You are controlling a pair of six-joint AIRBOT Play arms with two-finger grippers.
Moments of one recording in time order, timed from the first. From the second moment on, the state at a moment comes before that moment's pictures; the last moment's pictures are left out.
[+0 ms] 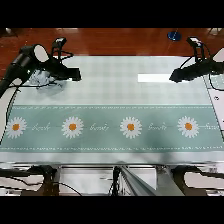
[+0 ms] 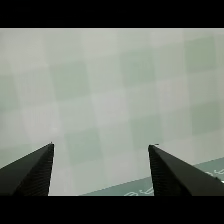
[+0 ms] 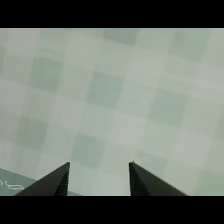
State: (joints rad) left arm -0.17 -1.58 1.47 1.35 -1.07 -1.51; right arm -0.13 -1.48 1.38 -1.24 1.09 1.14
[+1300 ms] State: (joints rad) left arm -0.12 -1.58 1.54 1.40 -0.90 -1.40; right arm -0.13 -1.48 1.38 -1.20 1.00 1.14
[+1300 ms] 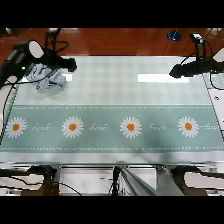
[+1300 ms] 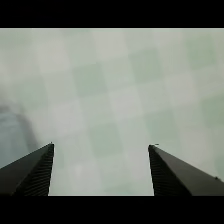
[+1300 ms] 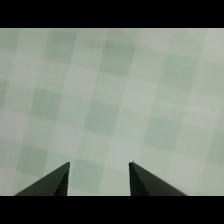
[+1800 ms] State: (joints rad) left arm 0.16 -1.64 1.60 1.54 -0.84 -1.65; right arm -0.13 -1.48 1.38 -1.22 0.99 1.14
